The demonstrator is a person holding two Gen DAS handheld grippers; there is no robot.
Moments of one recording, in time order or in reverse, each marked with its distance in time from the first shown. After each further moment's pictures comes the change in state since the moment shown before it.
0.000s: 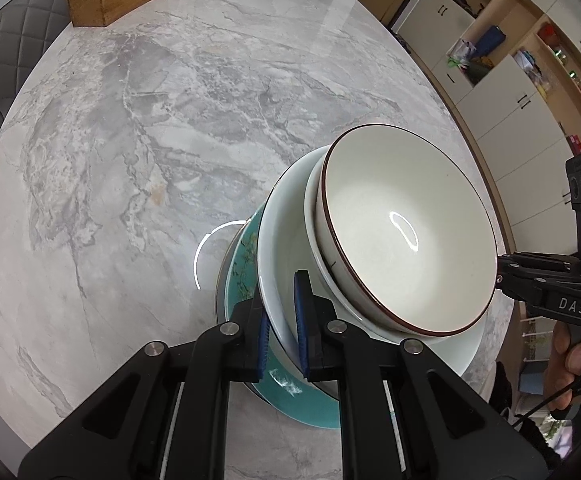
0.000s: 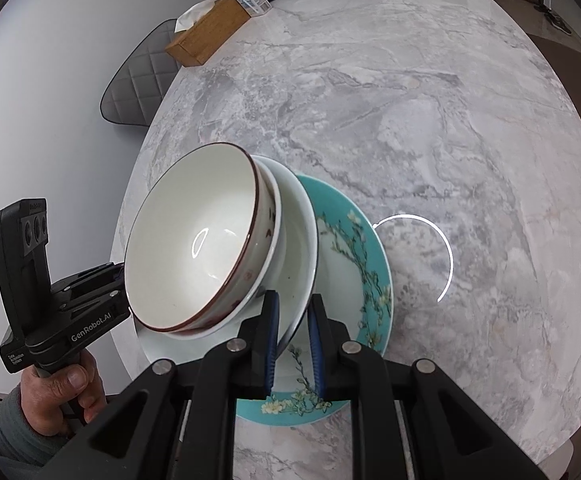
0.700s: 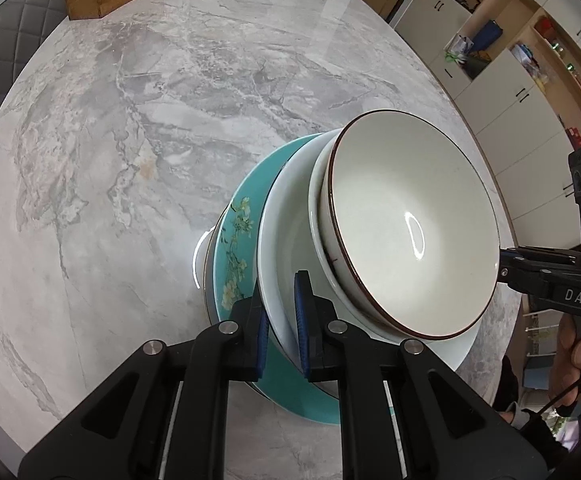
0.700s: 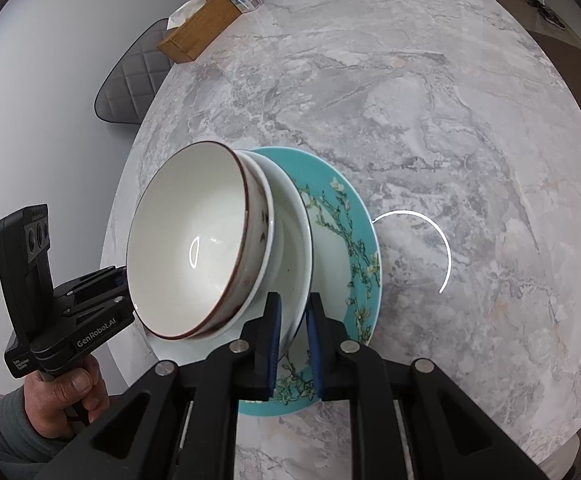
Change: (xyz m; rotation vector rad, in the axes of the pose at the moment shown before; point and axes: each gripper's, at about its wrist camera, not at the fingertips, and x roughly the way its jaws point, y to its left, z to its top) left arm 0.017 -0.002 -0.019 0.010 0.002 0.001; right arm 0.009 -0.012 -0.017 0.018 -0.009 -0.007
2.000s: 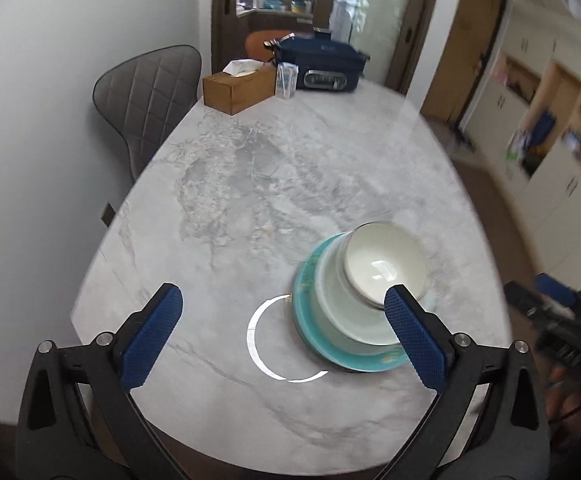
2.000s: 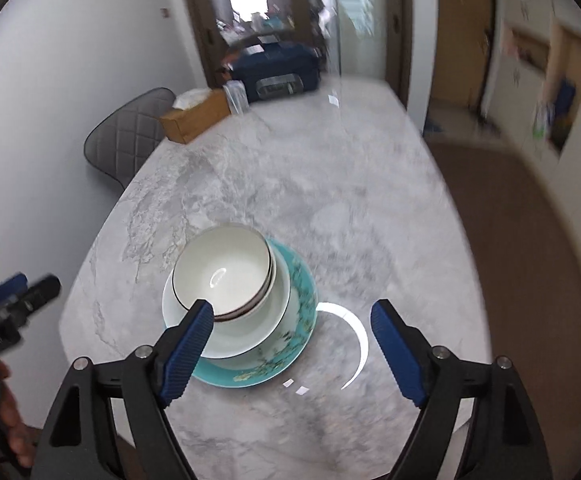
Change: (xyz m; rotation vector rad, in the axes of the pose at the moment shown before) left arm -0.216 -0.043 -0.077 -0.219 -0.381 0.241; right arm -0.148 0.091 -0.069 -0.202 -0.427 -0.371
